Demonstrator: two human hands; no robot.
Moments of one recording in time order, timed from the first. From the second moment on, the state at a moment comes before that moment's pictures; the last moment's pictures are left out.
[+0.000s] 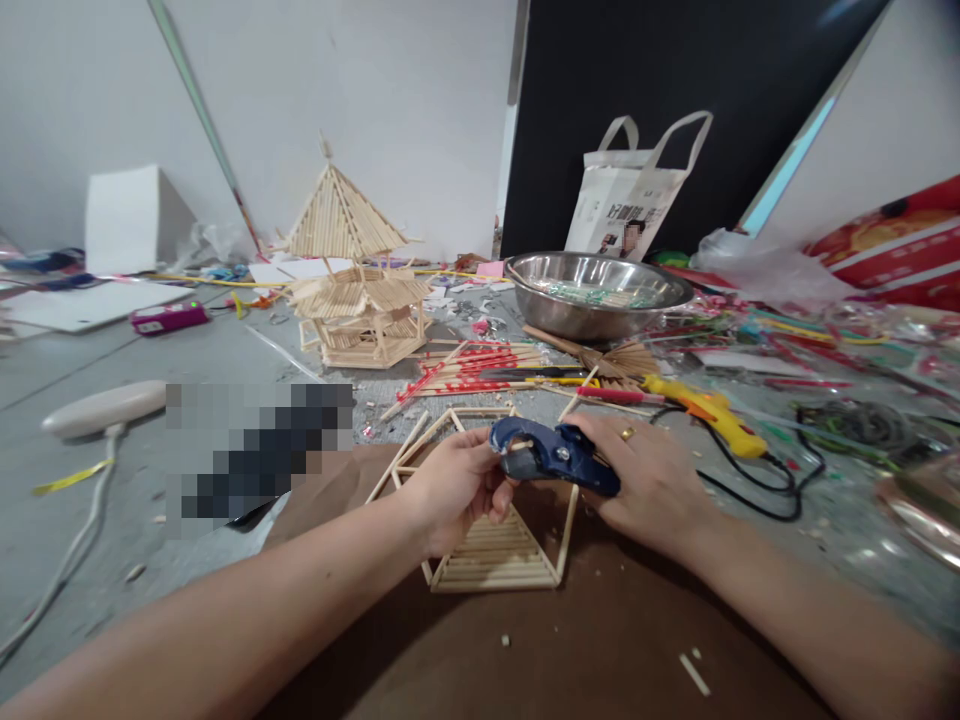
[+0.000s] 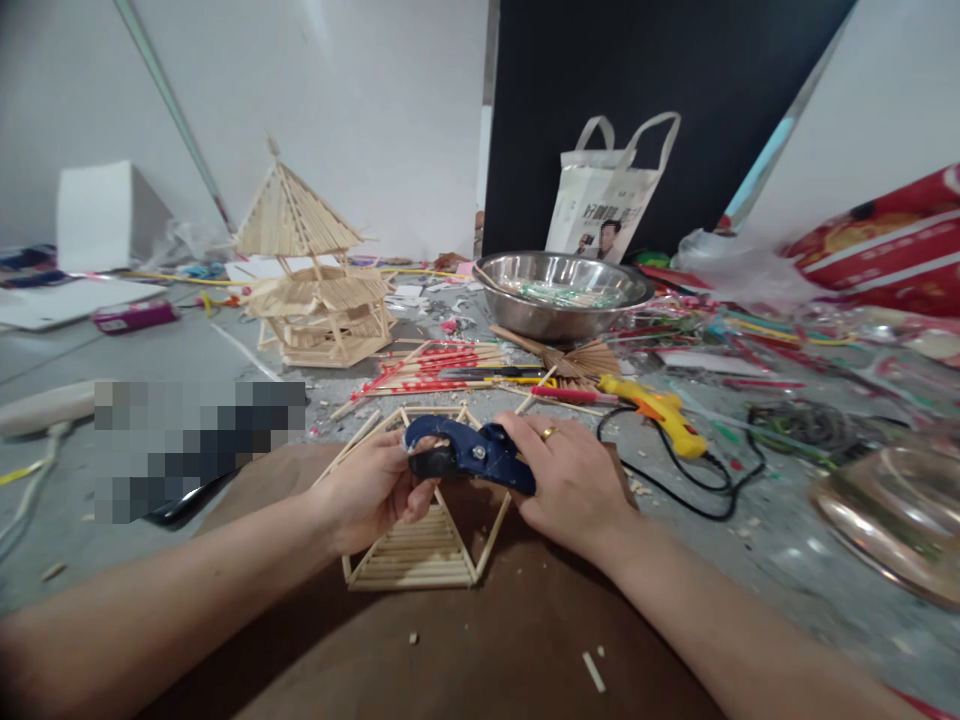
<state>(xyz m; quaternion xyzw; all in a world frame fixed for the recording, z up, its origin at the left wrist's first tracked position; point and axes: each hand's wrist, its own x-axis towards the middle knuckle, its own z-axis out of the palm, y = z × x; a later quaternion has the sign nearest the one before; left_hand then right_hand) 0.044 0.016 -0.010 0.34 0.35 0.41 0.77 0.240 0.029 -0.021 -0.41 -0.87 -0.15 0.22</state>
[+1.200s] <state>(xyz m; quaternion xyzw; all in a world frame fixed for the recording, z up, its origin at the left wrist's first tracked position) 0.037 0.023 -0.015 0.58 0.37 0.40 0.60 0.232 0.022 -0.014 -0.52 -0.85 -0.04 0.12</state>
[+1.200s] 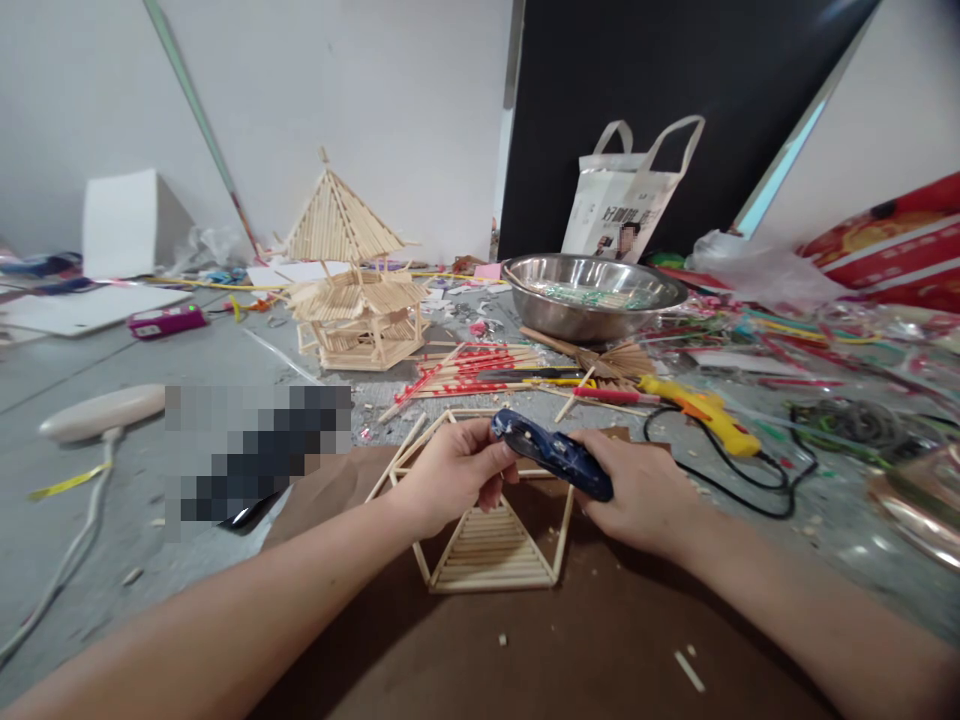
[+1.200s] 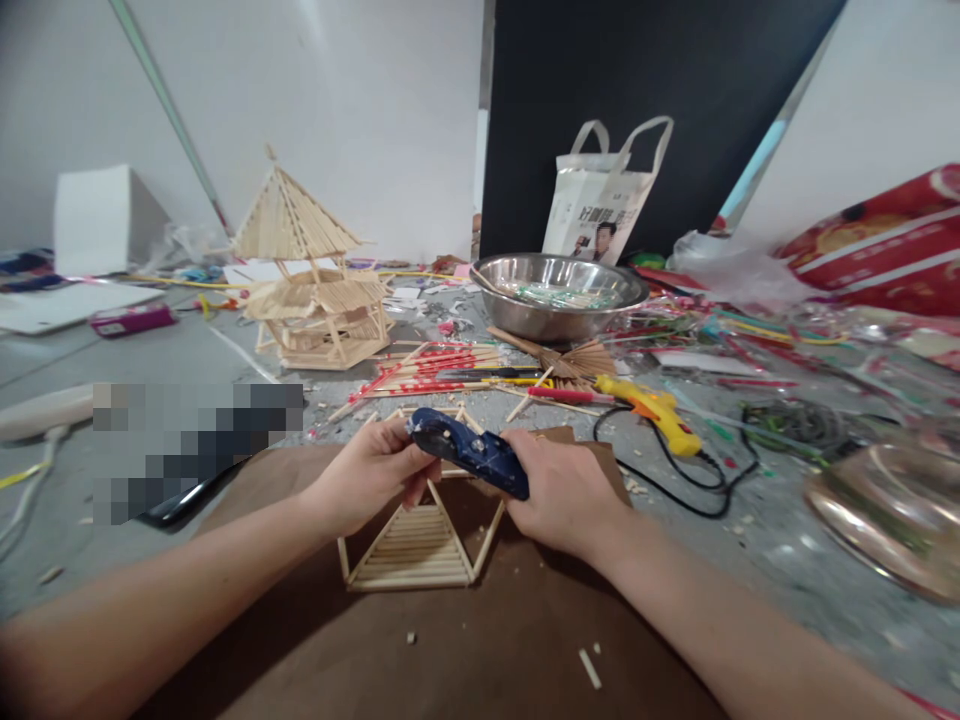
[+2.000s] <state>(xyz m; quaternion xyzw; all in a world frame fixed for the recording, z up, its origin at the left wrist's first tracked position) 0.015 0.042 -0.006 0.77 0.49 0.12 0.39 0.245 0.040 -0.019 -0.64 -0.75 -0.10 0.08</state>
